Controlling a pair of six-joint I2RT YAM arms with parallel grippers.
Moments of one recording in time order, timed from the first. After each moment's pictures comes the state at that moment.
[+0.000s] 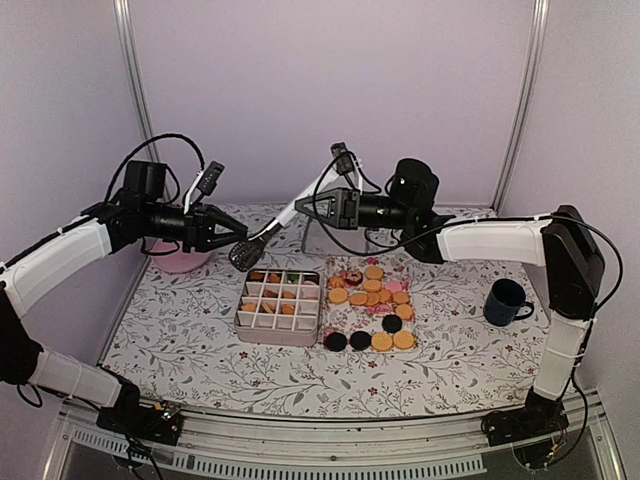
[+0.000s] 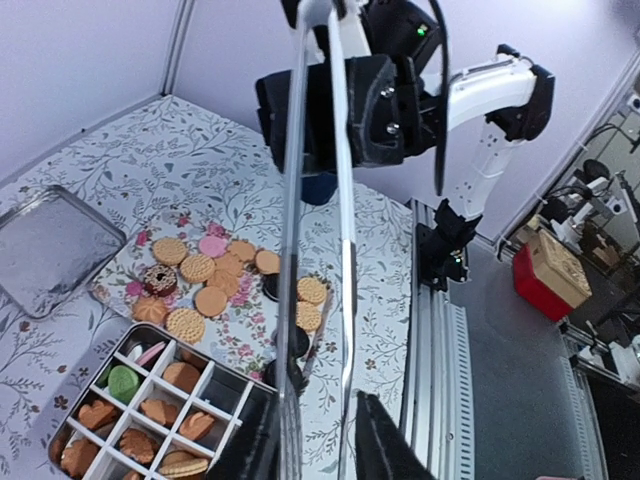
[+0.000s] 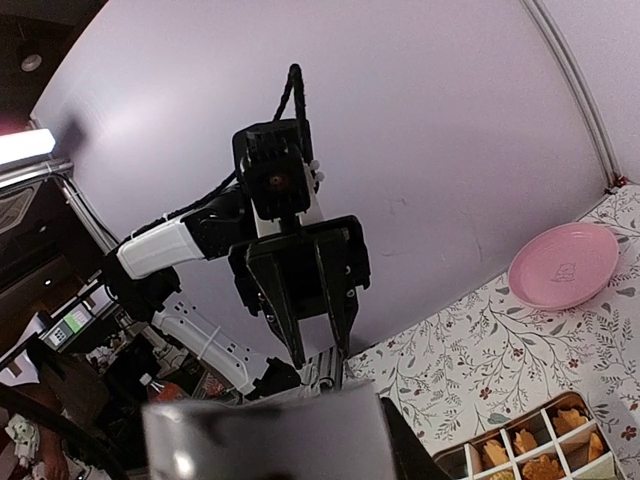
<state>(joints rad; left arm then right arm) -0.31 1.28 1.07 -0.33 1.09 0.07 0.77 1.90 1.37 0.75 -0.82 0.77</state>
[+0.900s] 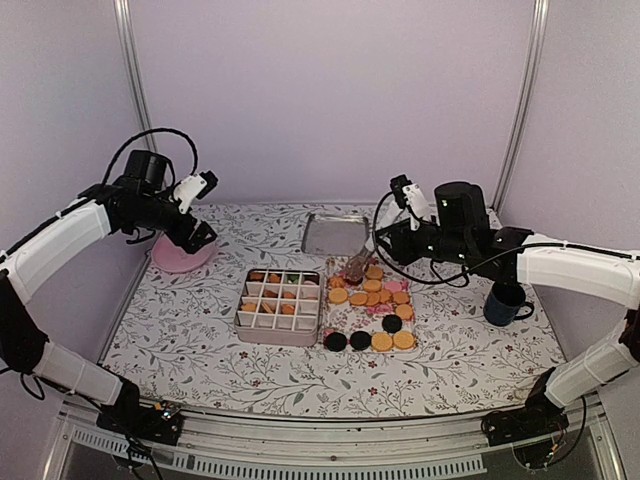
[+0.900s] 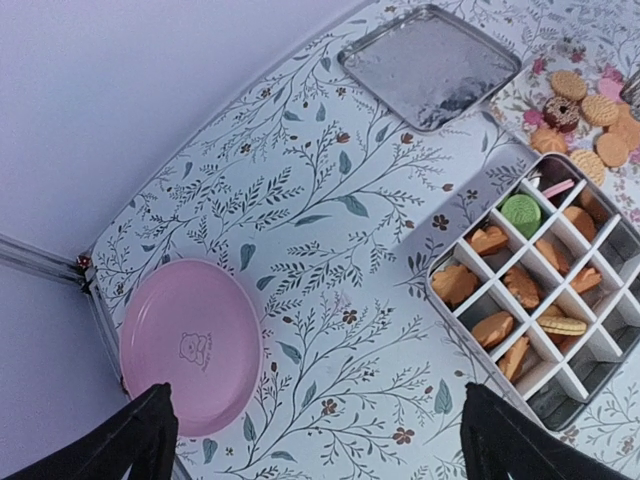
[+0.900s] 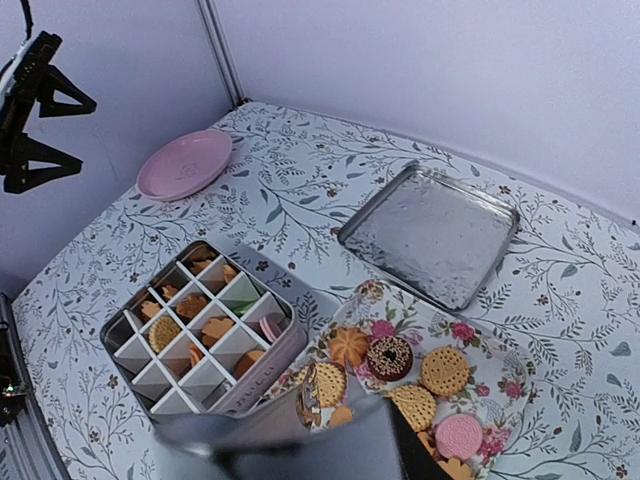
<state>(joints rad) -0.27 1.35 1.22 -0.62 0.10 0.48 0.77 1.39 1.01 -0.01 -0.01 0.19</state>
